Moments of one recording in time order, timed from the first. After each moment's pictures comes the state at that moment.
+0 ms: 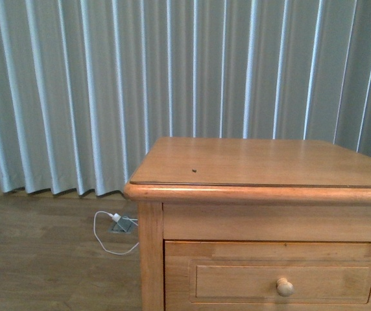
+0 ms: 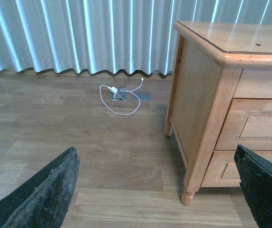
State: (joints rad) left arm 0.00 0.00 0.02 0.00 0.00 0.00; right arm 0.00 0.19 0.00 0.19 0.00 0.00
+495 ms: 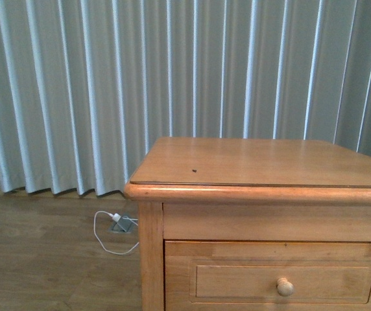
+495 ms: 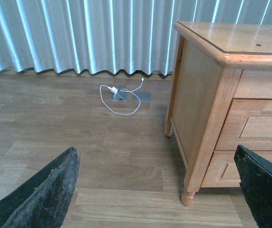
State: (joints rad) left arm 0.00 0.00 0.02 0.00 0.00 0.00; right arm 0.00 0.00 0.01 0.00 0.00 0.00
